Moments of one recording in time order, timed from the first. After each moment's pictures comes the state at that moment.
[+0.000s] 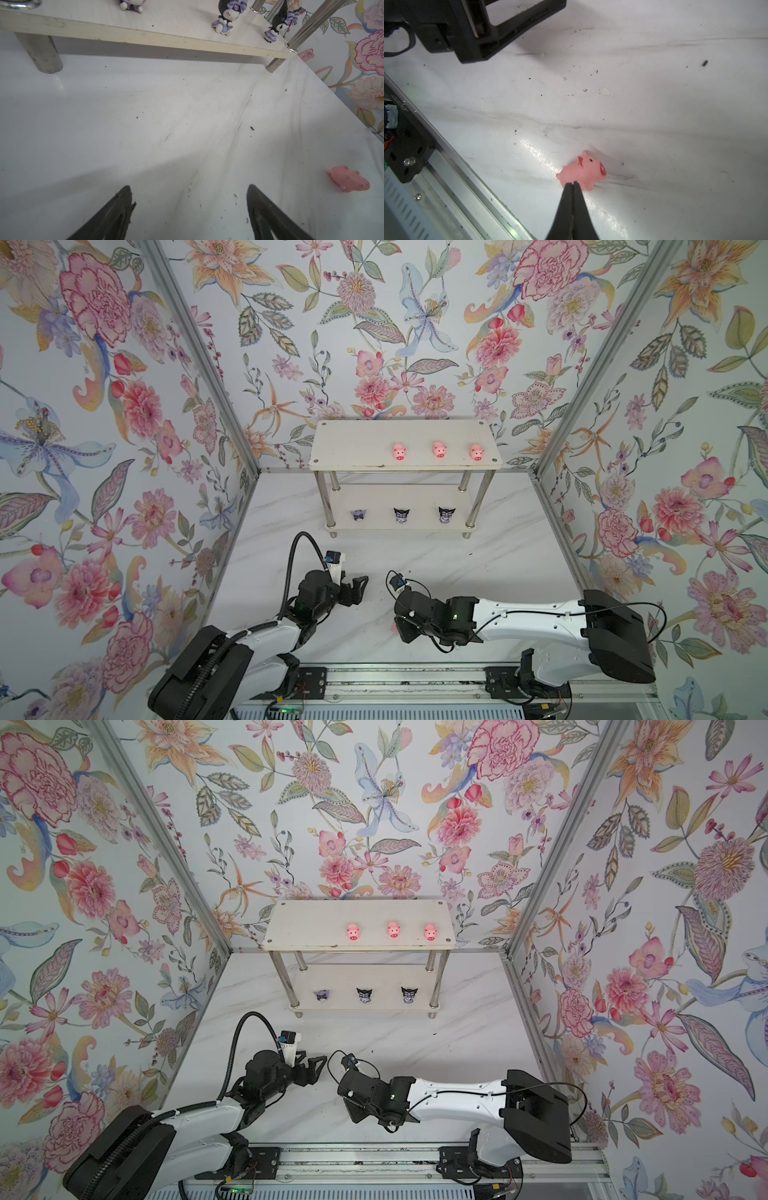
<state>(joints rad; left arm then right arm) -0.49 1.18 0.13 0.57 0.15 -0.35 1.29 1.46 0.82 -0.34 0.19 0.62</state>
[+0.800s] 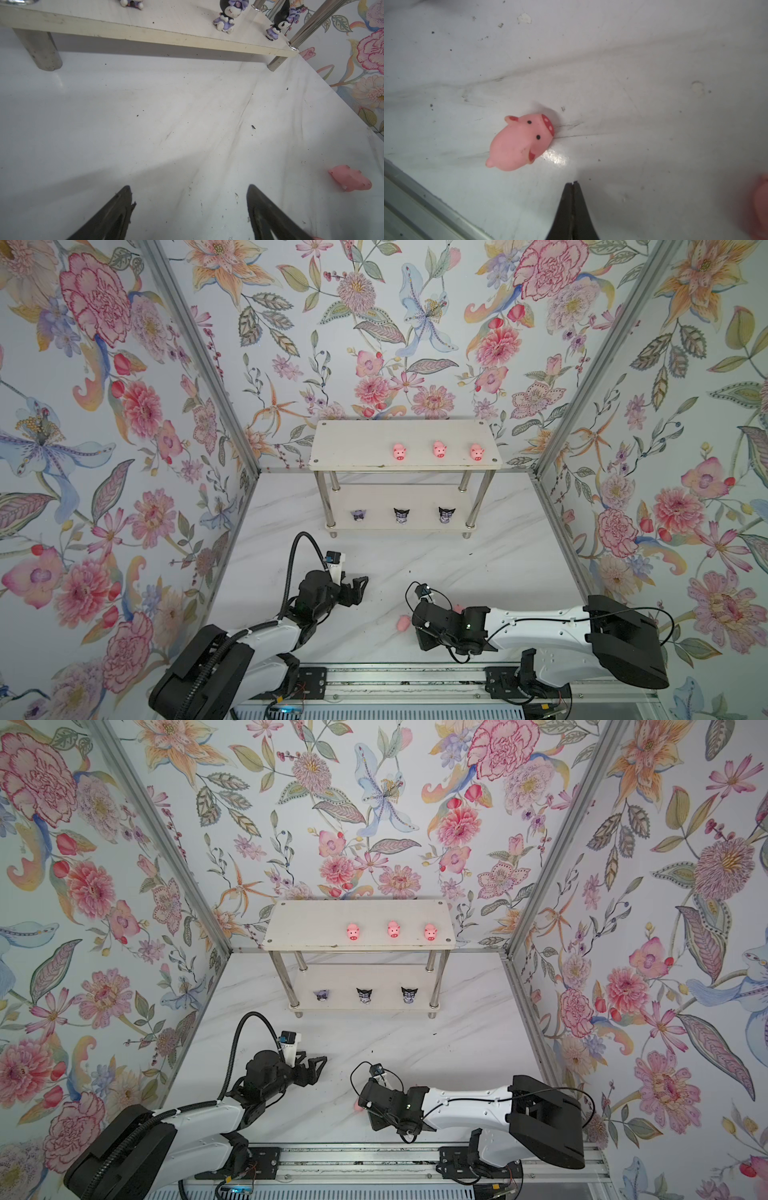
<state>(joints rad) -0.49 1.18 0.13 0.57 0.15 -0.35 1.27 1.37 0.60 -0.34 0.19 0.82</state>
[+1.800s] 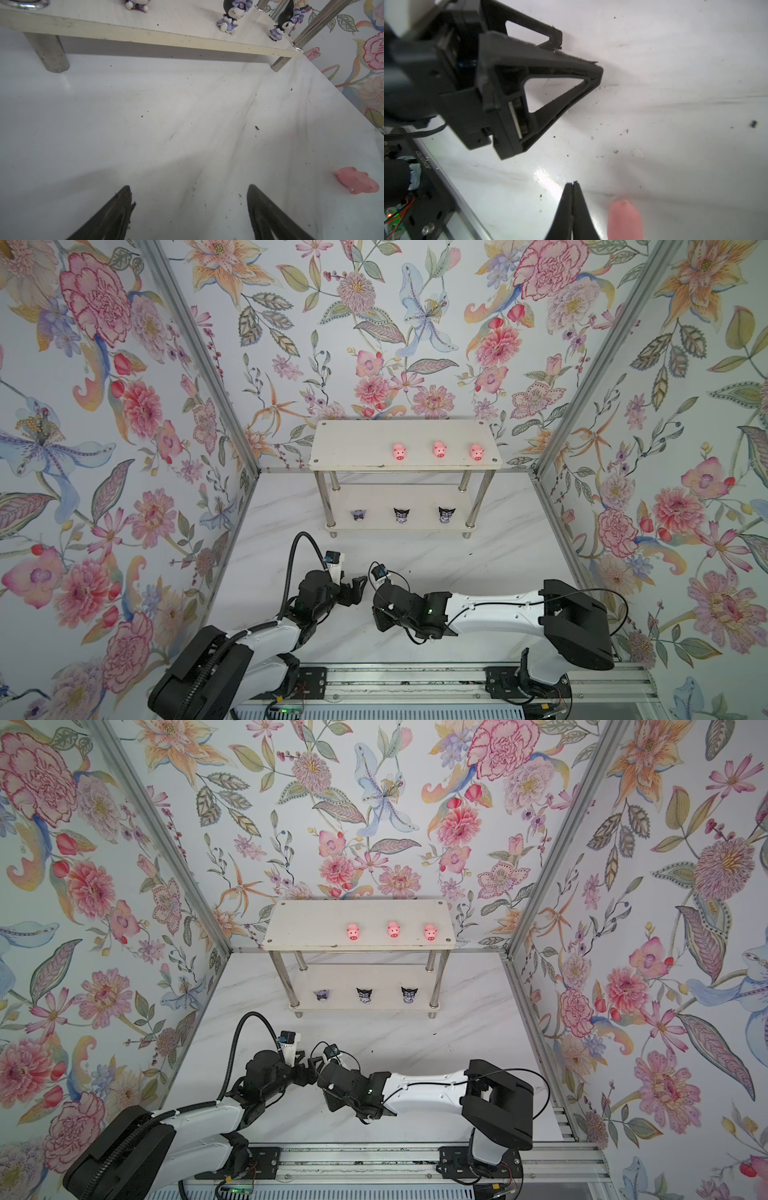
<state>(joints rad) -0.49 1.17 0.13 0.55 0.12 -0.34 1.28 1.59 0.91 -0.15 0.25 0.64</state>
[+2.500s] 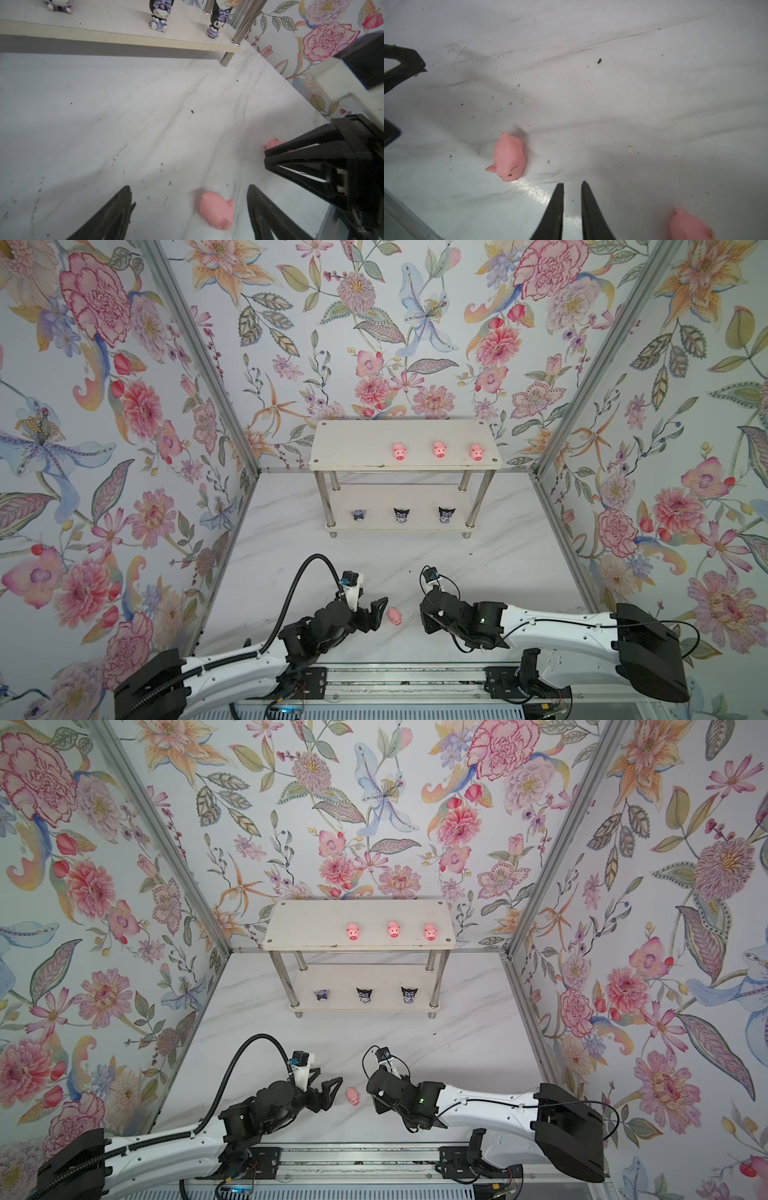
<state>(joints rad) -1.10 0.84 0.14 0.25 -0.35 -0.58 1.20 1.26 0.58 -0.27 0.35 0.68</state>
